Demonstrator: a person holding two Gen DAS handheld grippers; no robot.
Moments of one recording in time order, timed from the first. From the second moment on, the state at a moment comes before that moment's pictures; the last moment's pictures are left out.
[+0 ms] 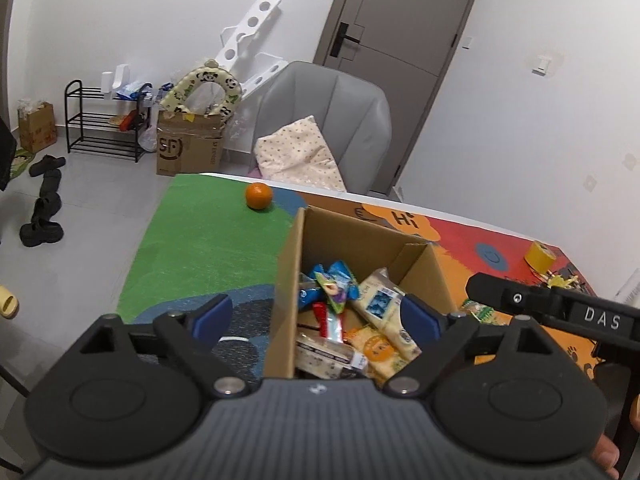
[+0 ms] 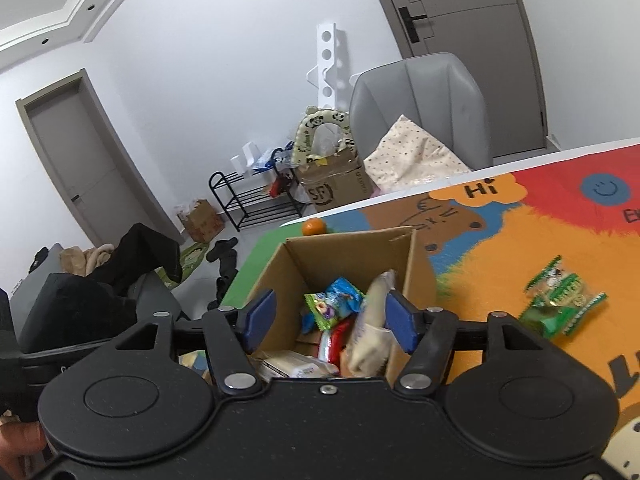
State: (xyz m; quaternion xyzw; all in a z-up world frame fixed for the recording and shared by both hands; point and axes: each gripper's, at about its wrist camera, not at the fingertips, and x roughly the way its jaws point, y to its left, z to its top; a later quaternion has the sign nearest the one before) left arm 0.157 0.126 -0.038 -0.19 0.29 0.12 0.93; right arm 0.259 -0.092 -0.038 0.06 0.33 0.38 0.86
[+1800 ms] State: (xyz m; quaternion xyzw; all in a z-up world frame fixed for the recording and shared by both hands) left arm 0.251 -0.037 -0.051 -0.15 0.31 0.01 0.94; right arm 0.302 -0.276 -0.062 0.13 0.33 0.26 0.90
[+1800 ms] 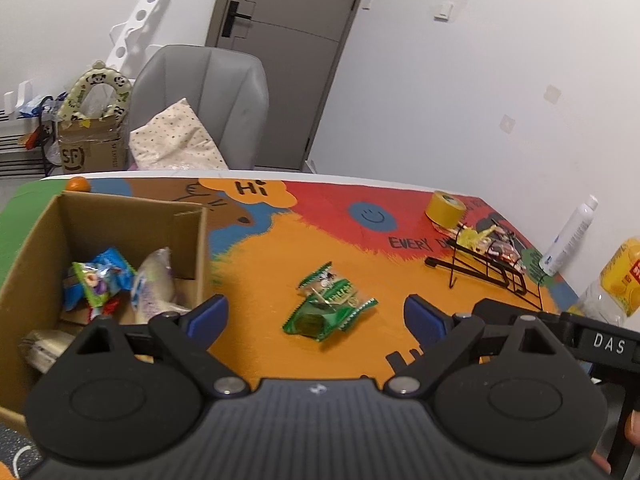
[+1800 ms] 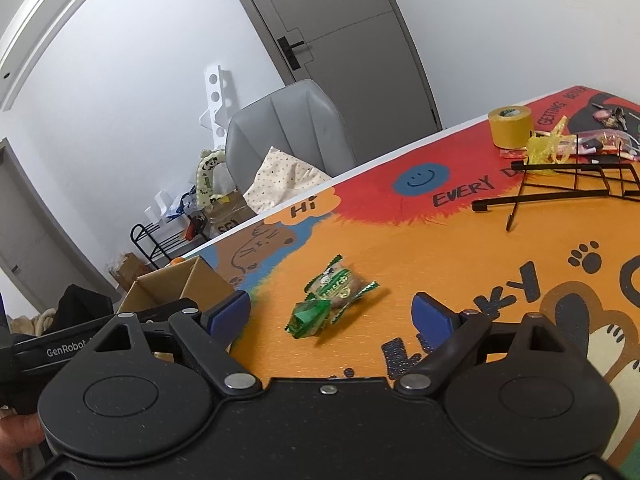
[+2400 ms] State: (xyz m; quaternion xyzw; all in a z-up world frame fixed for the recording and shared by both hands) left arm 0.302 -0.070 -0.086 -0.13 0.34 0.01 0.93; right arm 0.342 -0.302 -0.102 0.17 0.36 0.26 0.88
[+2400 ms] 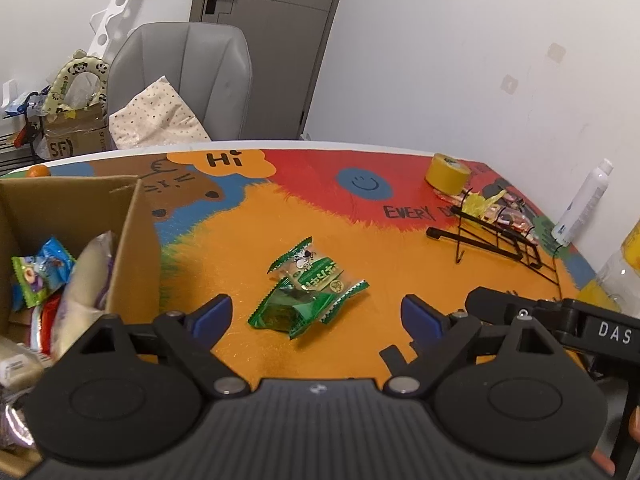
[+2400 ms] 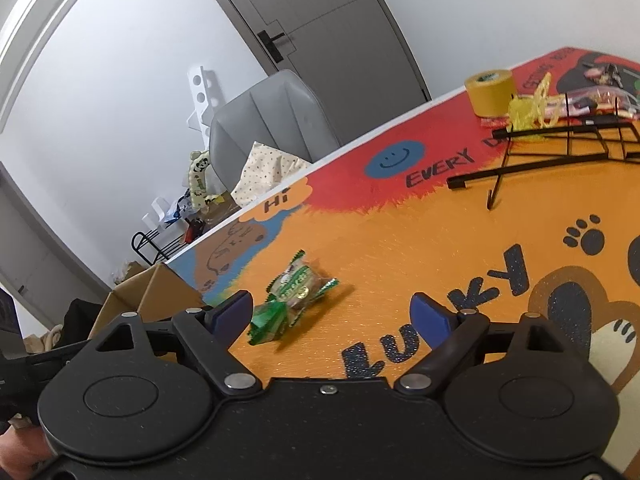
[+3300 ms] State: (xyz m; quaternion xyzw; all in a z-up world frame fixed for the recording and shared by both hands) left arm 0.354 -0.070 -0.148 -0.13 0.38 0.03 0.91; right arm 0.387 -0.292 -0.141 0.18 0.39 0.27 0.86
